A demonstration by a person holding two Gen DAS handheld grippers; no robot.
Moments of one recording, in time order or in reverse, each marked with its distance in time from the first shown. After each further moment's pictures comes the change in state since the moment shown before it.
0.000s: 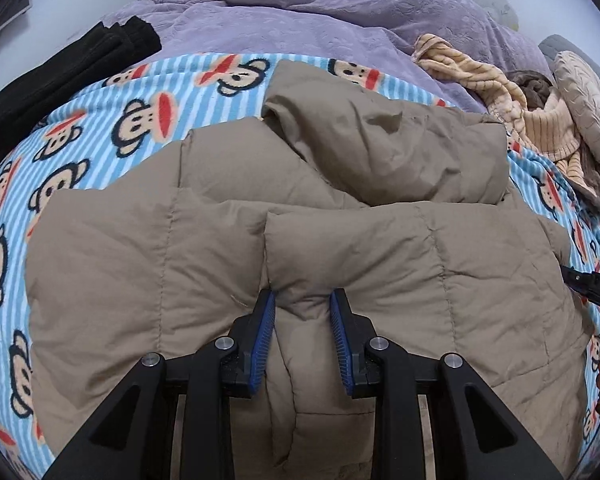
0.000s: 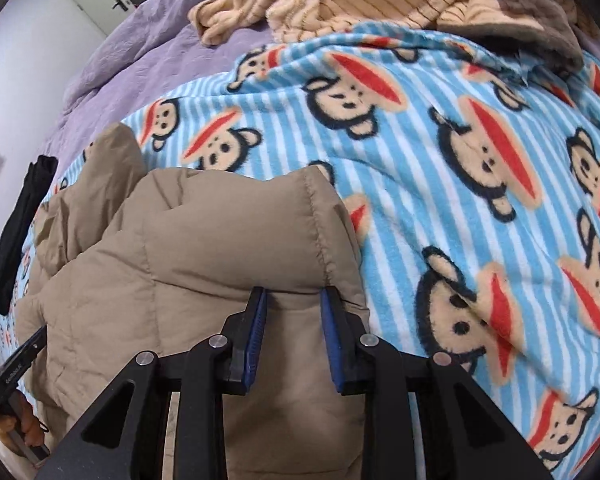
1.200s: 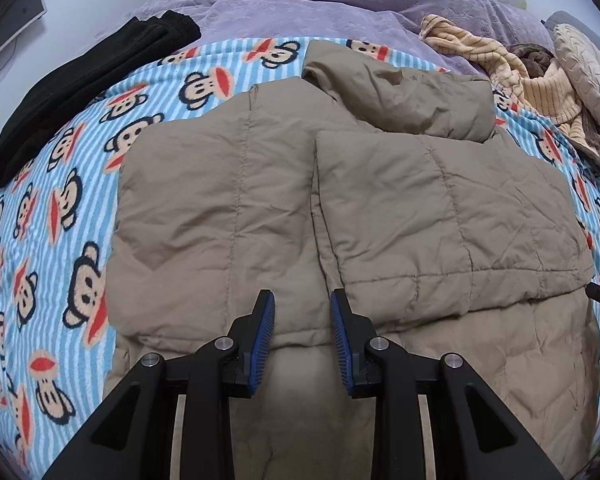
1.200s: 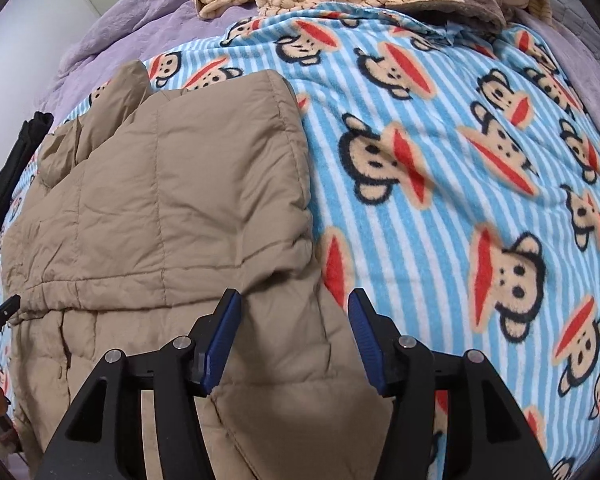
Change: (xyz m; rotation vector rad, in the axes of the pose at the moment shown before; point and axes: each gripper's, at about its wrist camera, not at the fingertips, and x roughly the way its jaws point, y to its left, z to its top) left arm -0.070 0.014 -0.070 0.016 0.066 0.107; right arm -0.072 -0.002 -0.105 -0.051 0.058 -0.113
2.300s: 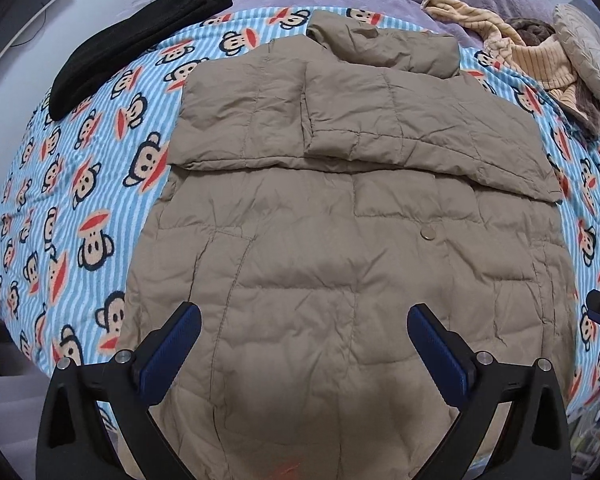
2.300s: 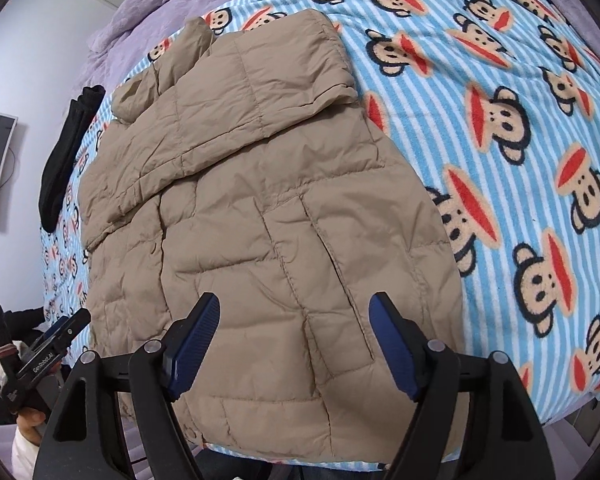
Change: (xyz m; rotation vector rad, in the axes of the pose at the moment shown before) left arm -0.106 -0.035 -0.097 -0.063 0.142 0.091; right arm -0.083 0.011 -0.087 0.071 0.206 0.210
